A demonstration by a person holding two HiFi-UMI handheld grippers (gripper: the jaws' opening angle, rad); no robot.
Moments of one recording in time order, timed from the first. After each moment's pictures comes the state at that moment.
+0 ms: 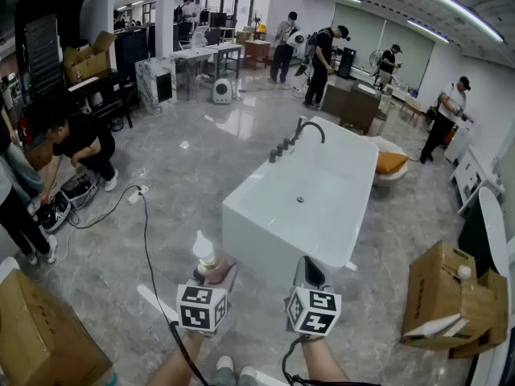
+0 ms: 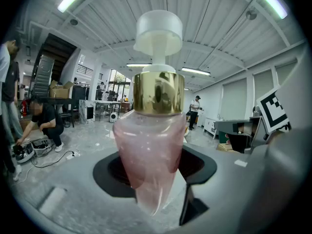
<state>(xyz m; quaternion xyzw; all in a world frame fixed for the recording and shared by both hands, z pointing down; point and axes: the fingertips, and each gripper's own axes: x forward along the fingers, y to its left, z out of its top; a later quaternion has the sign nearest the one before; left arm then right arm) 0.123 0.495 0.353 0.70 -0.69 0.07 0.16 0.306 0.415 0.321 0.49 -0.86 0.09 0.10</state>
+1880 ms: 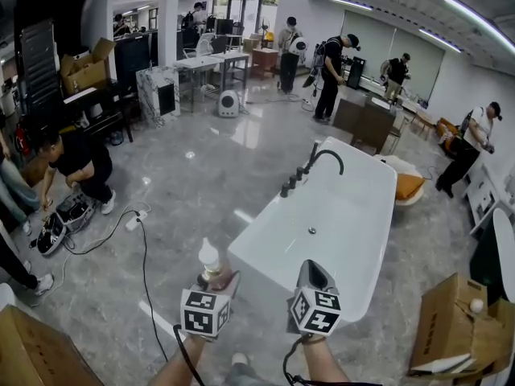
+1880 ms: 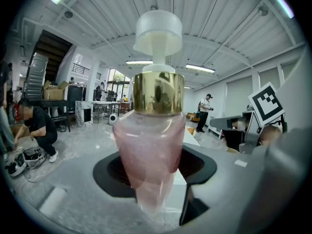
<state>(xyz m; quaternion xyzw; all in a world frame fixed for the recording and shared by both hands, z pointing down) -0.009 0.269 0.360 0.70 -0.69 0.08 0.15 0.171 0.174 0.332 0.49 -0.86 0.13 0.08</state>
